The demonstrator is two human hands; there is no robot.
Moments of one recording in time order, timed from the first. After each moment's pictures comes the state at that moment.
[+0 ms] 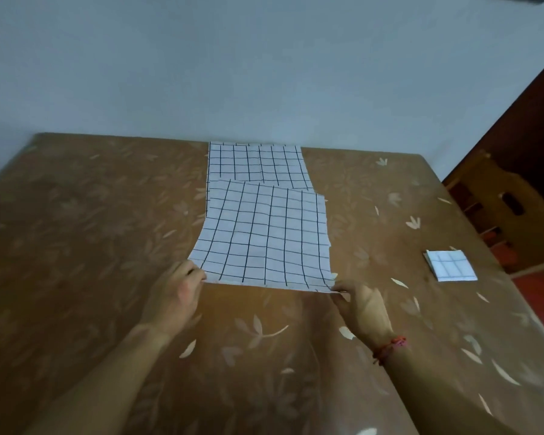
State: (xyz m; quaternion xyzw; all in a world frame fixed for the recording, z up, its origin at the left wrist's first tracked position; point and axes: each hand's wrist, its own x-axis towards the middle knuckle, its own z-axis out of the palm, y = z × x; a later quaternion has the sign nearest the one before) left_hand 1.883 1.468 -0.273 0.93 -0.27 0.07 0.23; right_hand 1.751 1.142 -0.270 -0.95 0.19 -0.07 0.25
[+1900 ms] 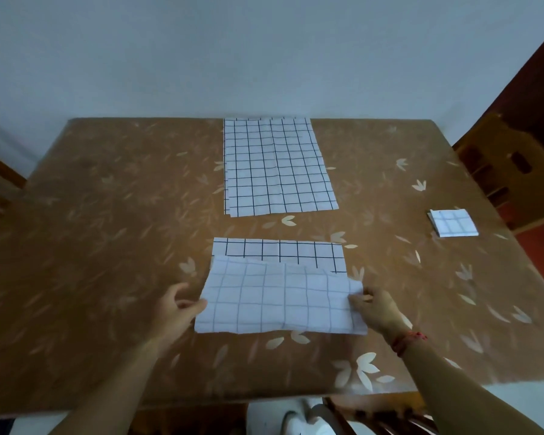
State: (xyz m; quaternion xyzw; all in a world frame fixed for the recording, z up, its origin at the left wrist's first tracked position) left_hand 1.769 1.536 -0.266 0.83 0.12 -0.21 0.50; right_hand 1.657 1.163 -0.292 -0.81 0.38 0.10 0.43
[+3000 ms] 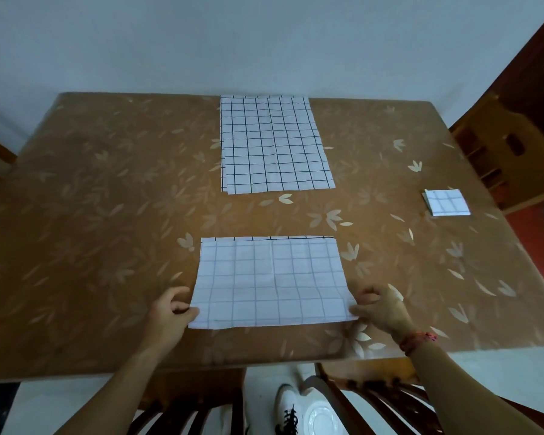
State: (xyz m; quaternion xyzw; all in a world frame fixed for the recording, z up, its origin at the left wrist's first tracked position) left_hand 1.718 1.564 -0.297 0.85 0.10 -0.21 0.47; right_hand 1.605 1.169 -0.287 -0.80 0.40 0.13 0.42
